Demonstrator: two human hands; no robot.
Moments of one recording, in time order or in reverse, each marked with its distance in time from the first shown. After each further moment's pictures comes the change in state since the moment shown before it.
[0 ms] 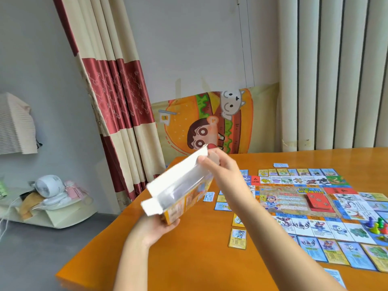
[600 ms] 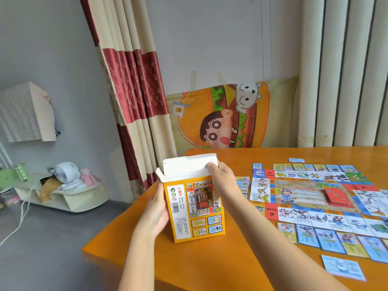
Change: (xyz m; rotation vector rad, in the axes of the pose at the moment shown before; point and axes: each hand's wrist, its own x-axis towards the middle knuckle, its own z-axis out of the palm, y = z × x) left_hand -0.031 0.016 -0.010 0.356 -0.029 0.229; right_hand 0.003 0.049 0.051 0.012 0.091 0.440
